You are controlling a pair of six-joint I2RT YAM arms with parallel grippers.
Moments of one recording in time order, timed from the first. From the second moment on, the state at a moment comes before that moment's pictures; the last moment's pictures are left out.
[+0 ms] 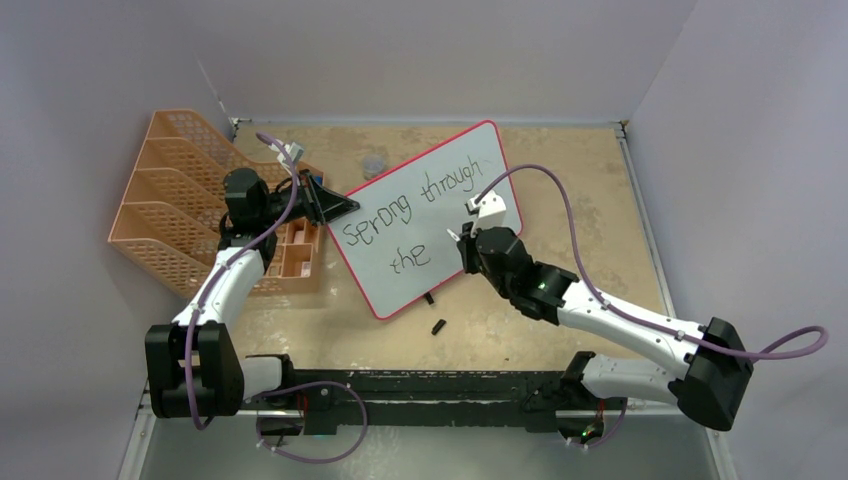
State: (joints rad) left arm 0.04 1.24 0.77 0.34 1.11 -0.54; right arm 0.91 1.12 0.78 -0.12 0.44 0.33
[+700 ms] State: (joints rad) left arm 0.04 1.24 0.77 0.34 1.11 -0.54; right arm 0.87 1.12 0.76 -0.09 0.42 0.32
